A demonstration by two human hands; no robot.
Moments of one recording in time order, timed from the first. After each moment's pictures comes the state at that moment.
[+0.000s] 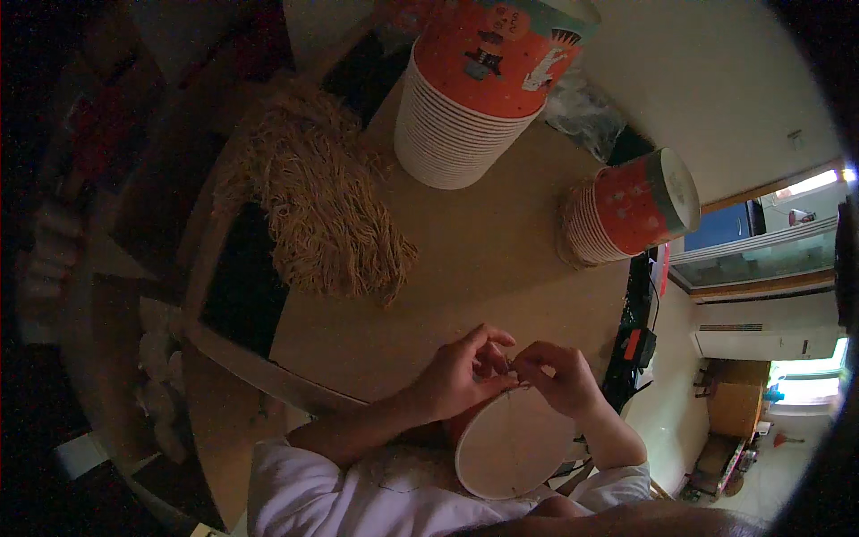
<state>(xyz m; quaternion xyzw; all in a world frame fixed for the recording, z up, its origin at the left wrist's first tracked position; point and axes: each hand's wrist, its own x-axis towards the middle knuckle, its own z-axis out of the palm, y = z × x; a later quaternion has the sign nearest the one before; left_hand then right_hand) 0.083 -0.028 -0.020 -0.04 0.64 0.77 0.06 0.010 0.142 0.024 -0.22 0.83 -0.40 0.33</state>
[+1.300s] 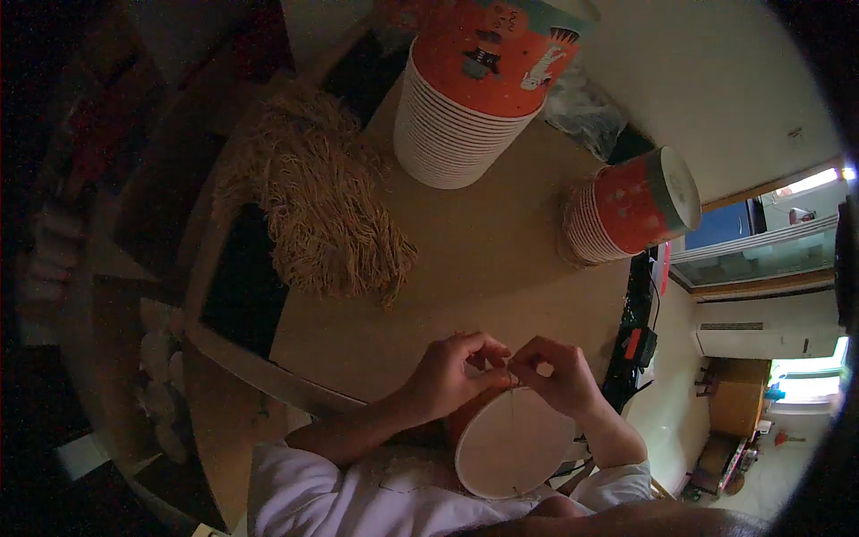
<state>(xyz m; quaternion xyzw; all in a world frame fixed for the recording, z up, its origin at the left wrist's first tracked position) 0.086 -0.032 -0.028 -0.01 0.69 0.73 -0.01 0.008 0.132 0.032 -0.25 0.84 -0.38 0.31</state>
